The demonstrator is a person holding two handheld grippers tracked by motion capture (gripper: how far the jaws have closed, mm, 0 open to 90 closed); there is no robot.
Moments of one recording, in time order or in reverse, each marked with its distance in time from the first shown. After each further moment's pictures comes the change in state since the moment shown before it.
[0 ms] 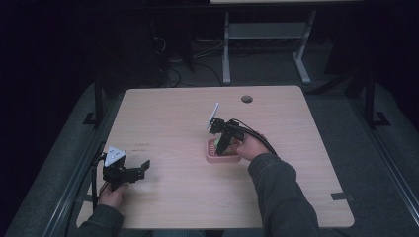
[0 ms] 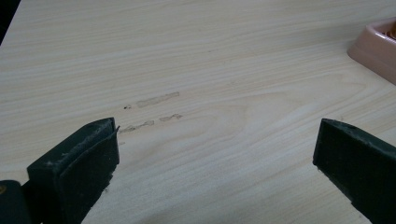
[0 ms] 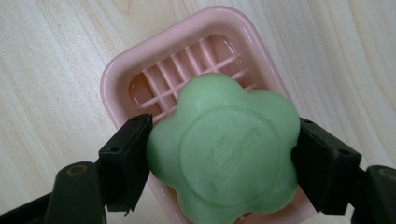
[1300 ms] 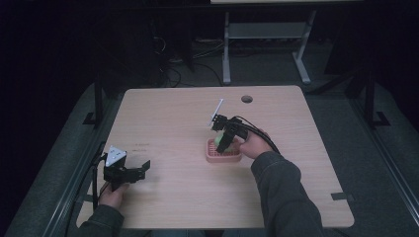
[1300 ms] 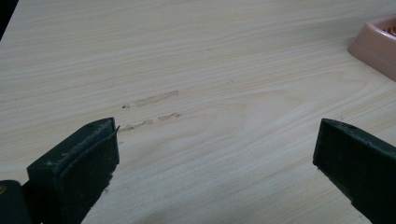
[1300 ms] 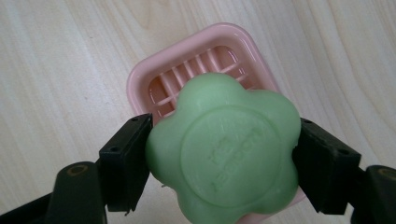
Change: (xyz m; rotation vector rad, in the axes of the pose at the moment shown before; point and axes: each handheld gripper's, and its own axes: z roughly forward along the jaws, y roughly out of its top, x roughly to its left) left arm -0.001 -0.001 0.001 0.003 0.000 0.006; right arm -0.001 -0.006 -0.020 -0.058 0.028 -0.004
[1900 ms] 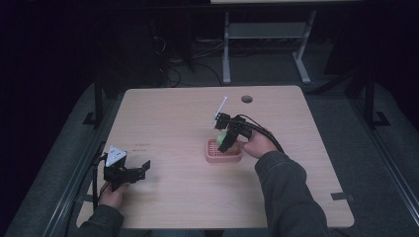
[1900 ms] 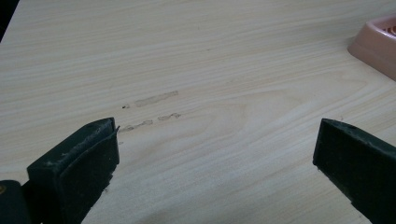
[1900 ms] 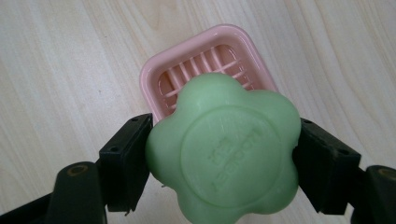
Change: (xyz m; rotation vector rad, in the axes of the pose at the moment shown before) left arm -0.001 0.000 0.000 0.000 0.001 0.001; right arm 0.003 -0.007 -0.018 -0.032 0.002 -0.013
